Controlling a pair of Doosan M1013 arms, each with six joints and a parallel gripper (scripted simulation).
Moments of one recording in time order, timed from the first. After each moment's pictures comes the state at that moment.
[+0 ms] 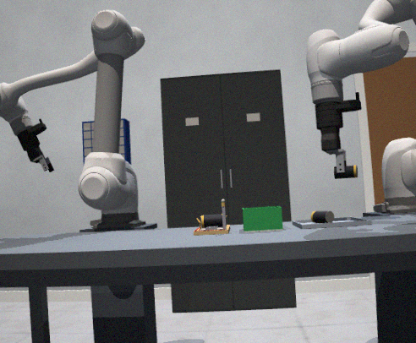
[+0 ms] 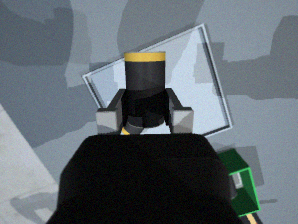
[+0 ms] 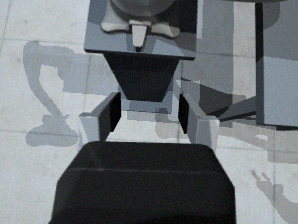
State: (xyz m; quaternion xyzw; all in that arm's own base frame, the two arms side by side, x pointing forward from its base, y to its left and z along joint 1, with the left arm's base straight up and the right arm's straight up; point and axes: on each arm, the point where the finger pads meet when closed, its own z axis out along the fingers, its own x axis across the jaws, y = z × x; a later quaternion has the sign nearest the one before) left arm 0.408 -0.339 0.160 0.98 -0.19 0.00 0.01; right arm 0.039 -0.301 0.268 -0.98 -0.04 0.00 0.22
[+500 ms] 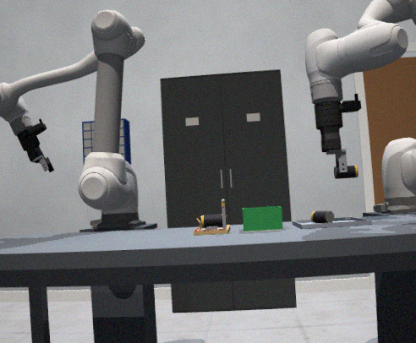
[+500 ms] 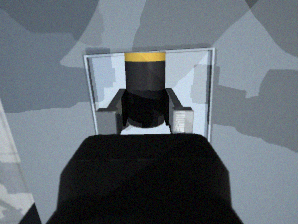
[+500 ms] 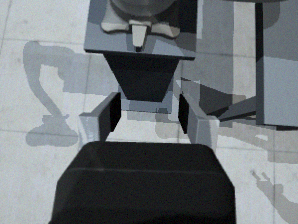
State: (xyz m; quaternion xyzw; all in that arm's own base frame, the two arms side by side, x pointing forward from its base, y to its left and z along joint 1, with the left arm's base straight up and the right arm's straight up) left arm 0.408 -0.338 0.160 1.00 -0.02 0.00 0.00; right arm 0.039 -0.301 0.268 -0.98 -0.04 0.00 0.22
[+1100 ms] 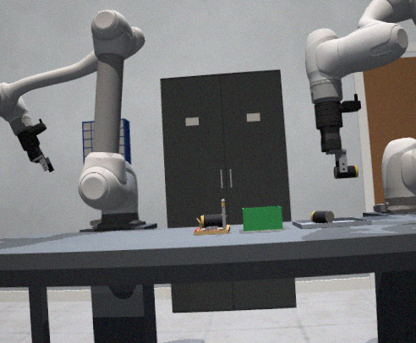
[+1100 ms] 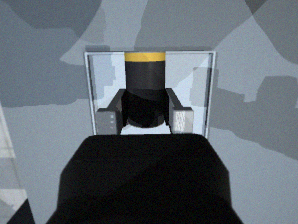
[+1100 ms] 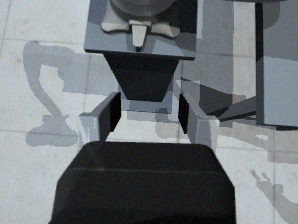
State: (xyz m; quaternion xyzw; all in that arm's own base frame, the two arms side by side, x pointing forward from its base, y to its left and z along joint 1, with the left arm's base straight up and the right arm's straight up) left arm 0.408 -0.338 0.160 1.00 0.00 0.00 0.00; right arm 0.039 -0.301 0.268 -0.98 -0.04 0.00 0.22
